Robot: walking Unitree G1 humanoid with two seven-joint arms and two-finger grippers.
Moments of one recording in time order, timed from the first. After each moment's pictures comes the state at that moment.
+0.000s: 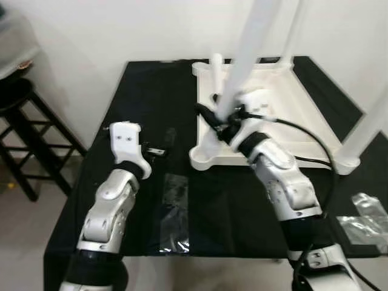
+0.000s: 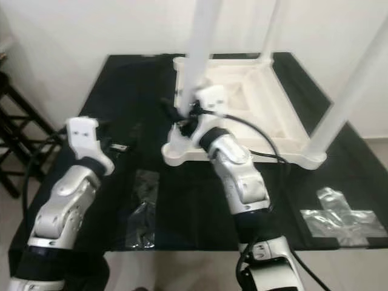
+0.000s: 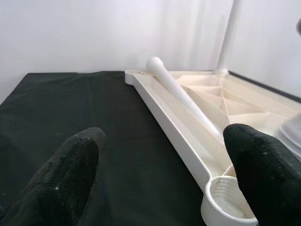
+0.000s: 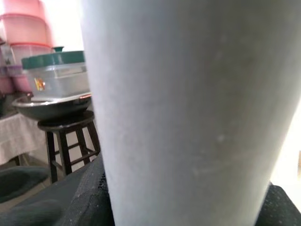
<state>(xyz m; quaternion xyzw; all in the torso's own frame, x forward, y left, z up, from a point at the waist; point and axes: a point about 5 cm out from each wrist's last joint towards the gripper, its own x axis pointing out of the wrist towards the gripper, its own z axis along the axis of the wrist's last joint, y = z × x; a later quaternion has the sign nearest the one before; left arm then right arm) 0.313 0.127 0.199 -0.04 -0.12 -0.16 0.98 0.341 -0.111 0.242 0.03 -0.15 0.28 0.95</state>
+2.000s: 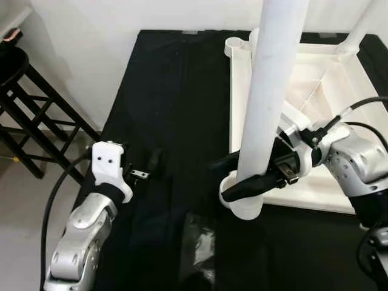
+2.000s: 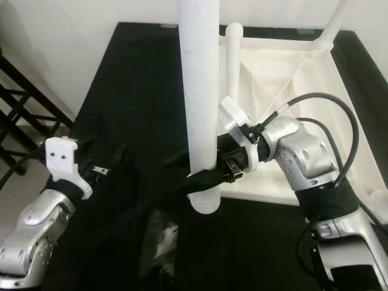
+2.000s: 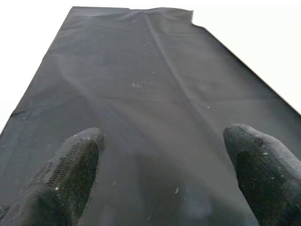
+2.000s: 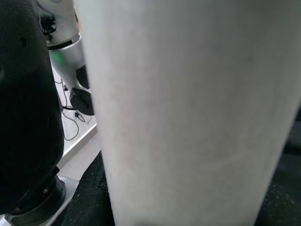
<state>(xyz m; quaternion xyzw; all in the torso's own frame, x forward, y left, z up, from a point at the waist) 0.267 0.164 0.183 -0.02 -0.07 -0.11 0.99 0.282 -0.145 0.275 -0.09 0.02 0.81 0.58</state>
